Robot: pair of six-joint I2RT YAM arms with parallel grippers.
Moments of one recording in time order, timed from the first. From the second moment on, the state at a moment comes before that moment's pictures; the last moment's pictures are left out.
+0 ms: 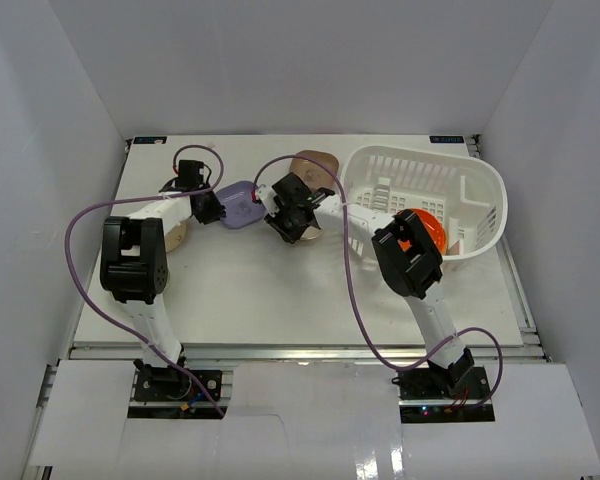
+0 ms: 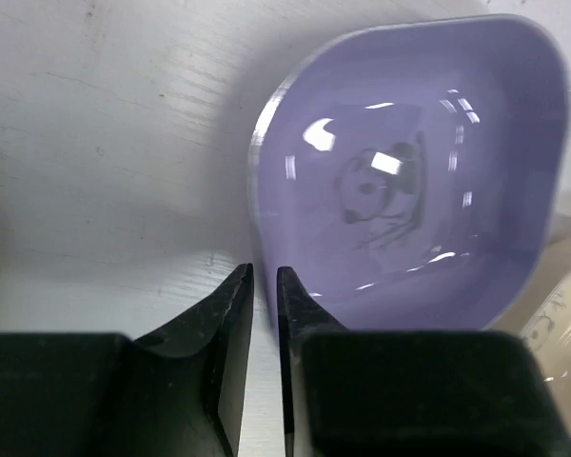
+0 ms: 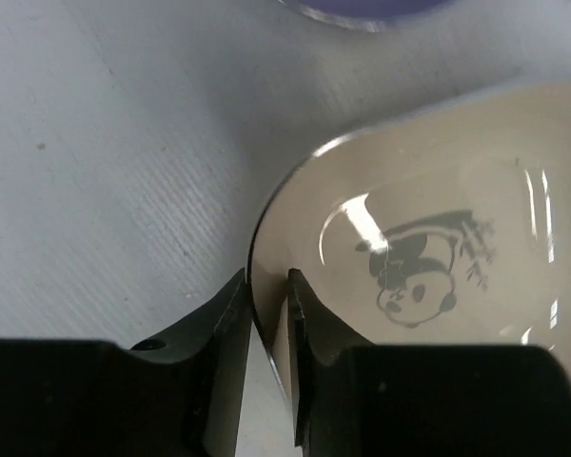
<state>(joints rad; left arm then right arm) -0.08 1.91 1.28 -0.29 0.06 -0.55 0.79 2.23 1.77 -0.51 -0.11 -0.26</state>
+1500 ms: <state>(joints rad) -0.50 1.46 1.39 -0.32 0.06 -0.60 0.23 1.32 1.02 -0.36 0.08 0.16</state>
